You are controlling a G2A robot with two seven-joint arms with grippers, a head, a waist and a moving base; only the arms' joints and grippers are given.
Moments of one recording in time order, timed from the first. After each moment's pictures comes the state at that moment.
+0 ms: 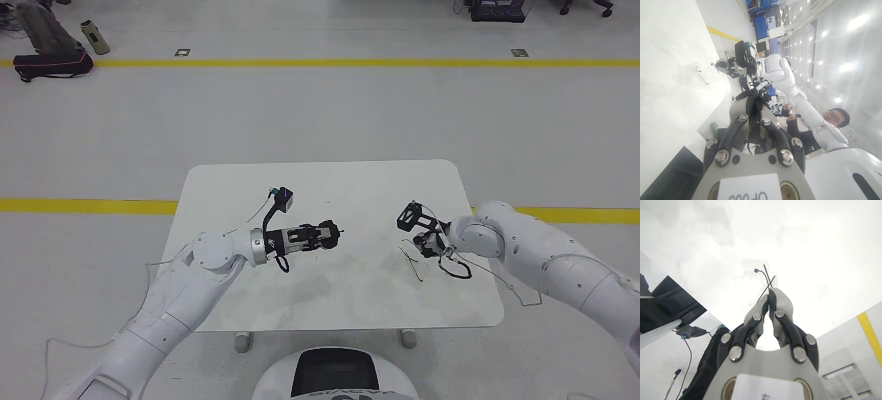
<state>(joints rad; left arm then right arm) 1.18 -1.10 -0.93 -1.38 -0.40 -0.28 -0.86 -0.64 -0.76 0.18 -1.30 -0.52 -0.34 0.72</state>
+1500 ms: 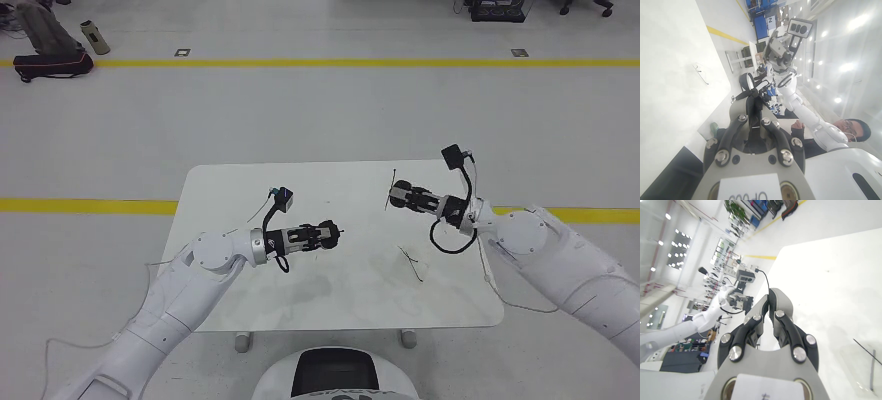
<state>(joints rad) 1.18 -1.10 -0.93 -1.38 -0.40 -0.28 -0.86 -0.98 -0.64 0.67 -1.57 0.40 -0.34 0.39</state>
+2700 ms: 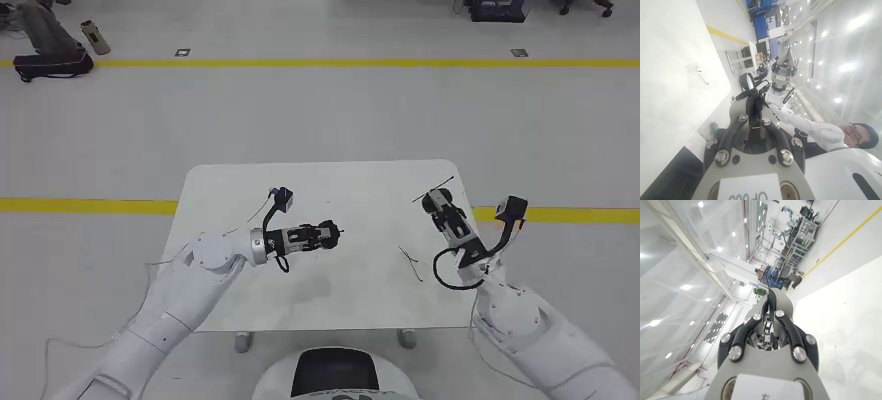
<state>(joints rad) 1.18 -1.10 -0.93 -1.38 -0.40 -0.28 -0.86 -1.65 -0.75 1.09 -1.89 0.25 -0.34 -0.33</state>
